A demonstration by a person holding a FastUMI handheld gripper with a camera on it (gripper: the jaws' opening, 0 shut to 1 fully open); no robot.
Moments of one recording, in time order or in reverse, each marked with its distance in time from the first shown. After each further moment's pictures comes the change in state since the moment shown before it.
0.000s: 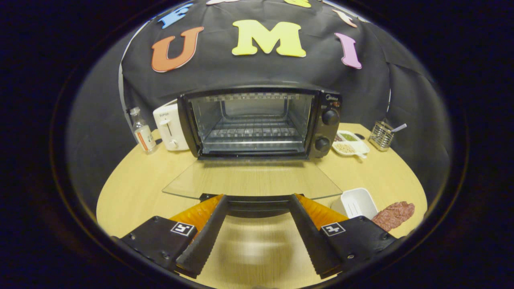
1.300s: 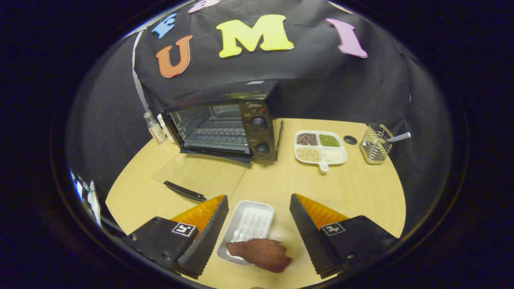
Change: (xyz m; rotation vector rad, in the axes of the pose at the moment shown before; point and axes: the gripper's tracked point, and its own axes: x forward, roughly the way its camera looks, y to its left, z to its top) arm -0.044 -0.224 0.051 -0.080 0.081 0.259
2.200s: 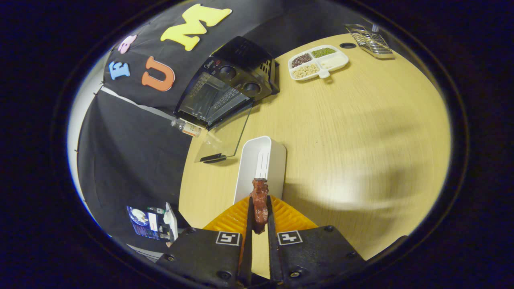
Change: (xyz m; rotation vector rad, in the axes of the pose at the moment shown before) arm -0.012 0.011 -0.088 0.460 0.342 0.444
